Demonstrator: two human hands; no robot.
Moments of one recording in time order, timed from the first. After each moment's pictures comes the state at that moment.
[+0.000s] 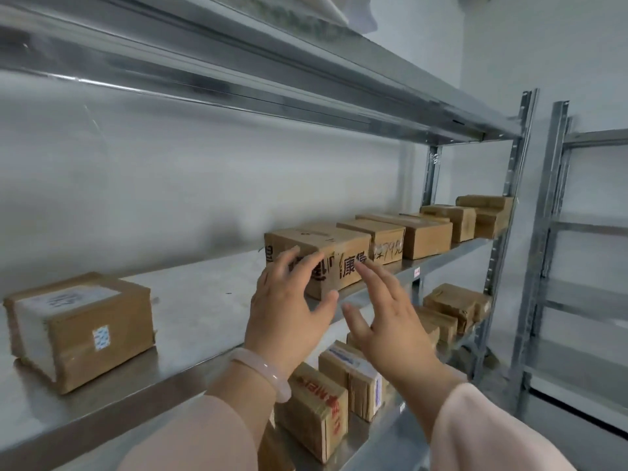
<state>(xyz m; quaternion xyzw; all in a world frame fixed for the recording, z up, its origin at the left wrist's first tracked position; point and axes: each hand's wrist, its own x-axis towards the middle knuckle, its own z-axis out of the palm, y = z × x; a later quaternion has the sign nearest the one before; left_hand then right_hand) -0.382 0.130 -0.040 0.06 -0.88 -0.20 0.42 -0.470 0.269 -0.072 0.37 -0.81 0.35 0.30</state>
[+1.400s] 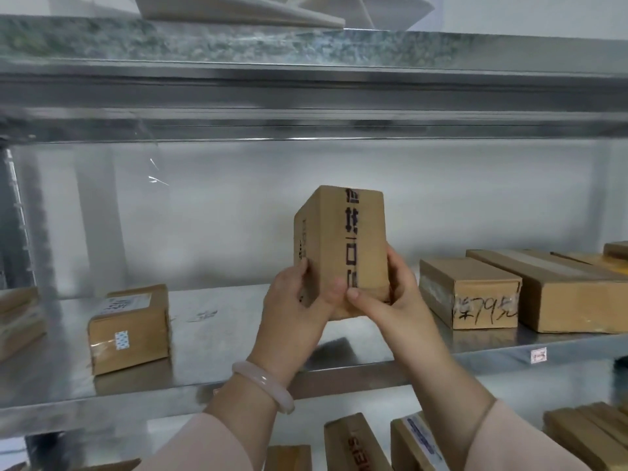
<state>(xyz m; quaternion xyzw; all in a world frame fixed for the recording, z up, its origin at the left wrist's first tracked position) -0.460 0.154 -0.003 0.23 -0.77 -0.29 0.52 -0.599 0.220 -0.013 0.53 -0.41 0.72 -0.16</state>
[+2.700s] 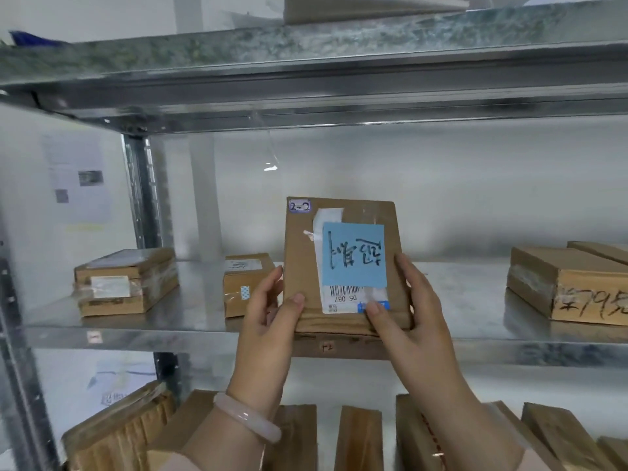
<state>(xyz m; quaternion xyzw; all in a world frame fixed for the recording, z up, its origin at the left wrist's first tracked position) -0.315 0.173 -0.046 0.24 -0.54 -0.48 0.65 -0.481 0.230 -0.048 0.58 -0.46 0.67 -0.07</state>
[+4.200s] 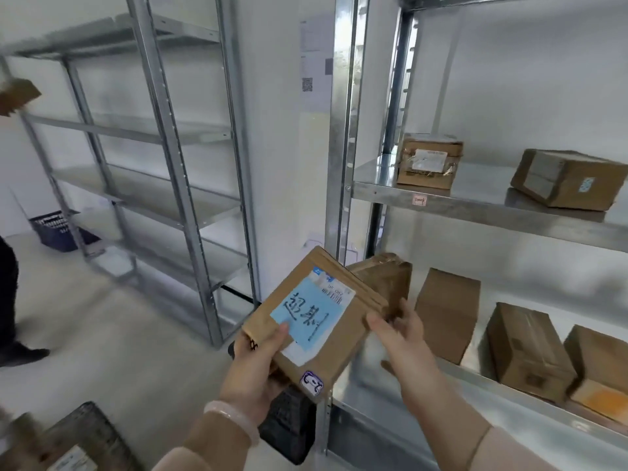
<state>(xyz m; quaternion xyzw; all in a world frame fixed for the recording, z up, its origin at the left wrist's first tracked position) 0.158 0.274 -0.232 0.47 -0.23 -0.58 0.63 -0.046 0.245 -0.204 0.47 -0.52 0.48 -0.53</state>
